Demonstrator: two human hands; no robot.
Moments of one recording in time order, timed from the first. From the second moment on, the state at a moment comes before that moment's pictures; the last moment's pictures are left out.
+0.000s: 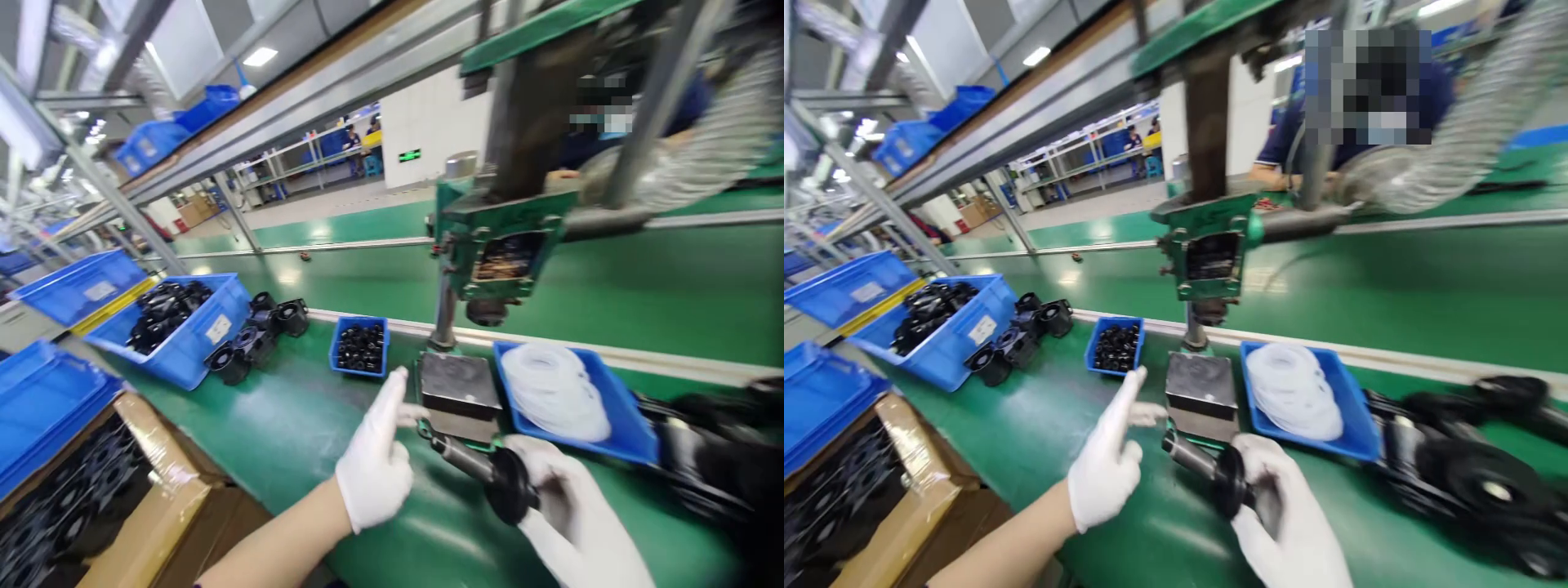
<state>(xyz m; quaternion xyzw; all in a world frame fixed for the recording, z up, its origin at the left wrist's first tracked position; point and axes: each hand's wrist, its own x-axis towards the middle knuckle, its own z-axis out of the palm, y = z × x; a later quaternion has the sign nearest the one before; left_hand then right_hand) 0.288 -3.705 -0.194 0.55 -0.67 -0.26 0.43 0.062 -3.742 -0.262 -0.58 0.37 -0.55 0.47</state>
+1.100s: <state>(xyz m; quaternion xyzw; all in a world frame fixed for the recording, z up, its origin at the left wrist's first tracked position) 0.310 -3.692 -0.173 0.58 -0.80 -0.11 -0.05 0.064 -3.720 -0.210 -0.57 0.32 -0.59 0.47</state>
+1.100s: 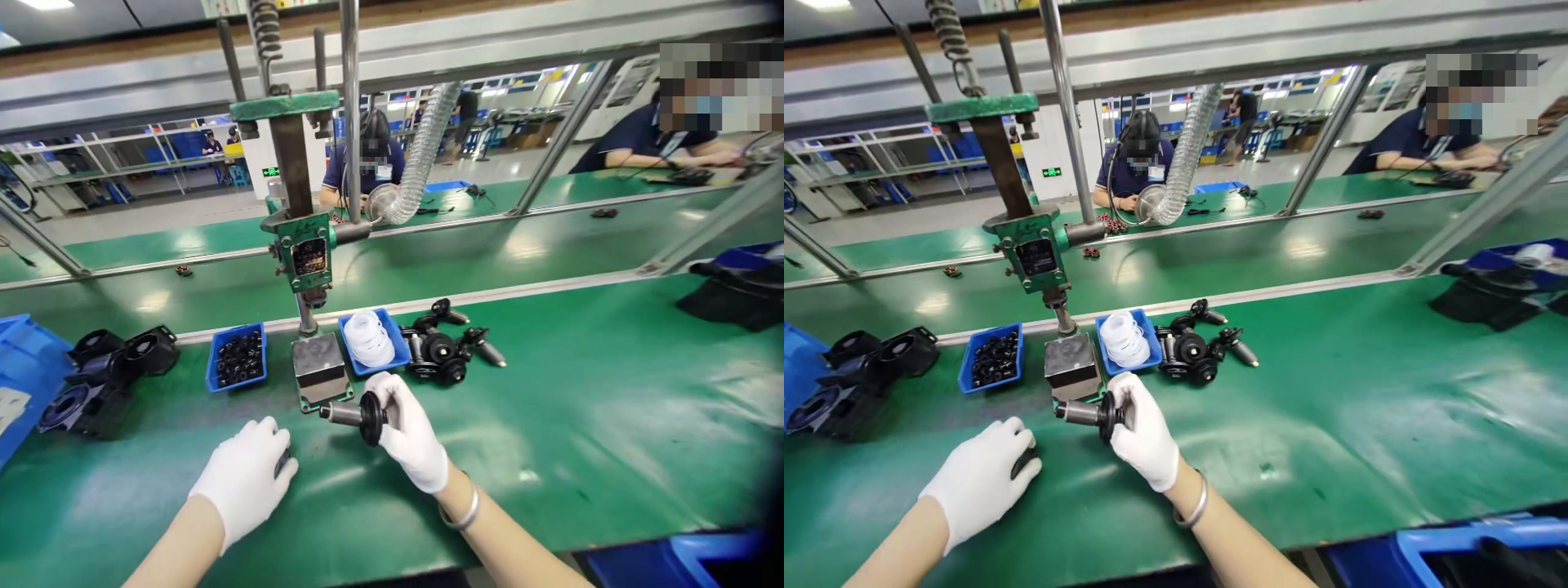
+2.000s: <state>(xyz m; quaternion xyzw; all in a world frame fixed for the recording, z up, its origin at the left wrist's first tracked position) 0.288 -3.676 -0.192 0.29 -0.76 -0.28 0.50 0.093 -3.668 -0.188 -0.69 0.35 -0.52 0.36</state>
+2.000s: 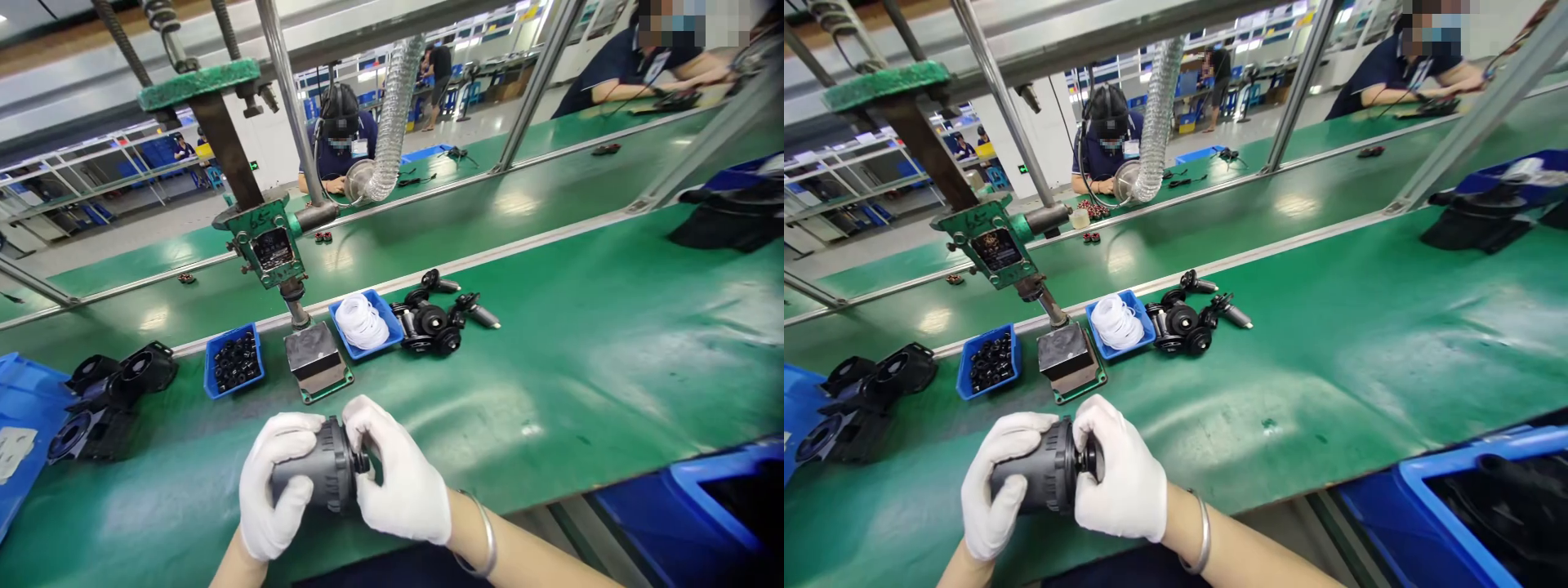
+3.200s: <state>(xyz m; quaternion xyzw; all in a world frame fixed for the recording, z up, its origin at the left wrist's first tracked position) 0.245 -3.702 -0.237 0.33 -0.69 -0.54 0.34 0.064 -3.678 -0.222 -0.75 0.51 -0.34 0.25</state>
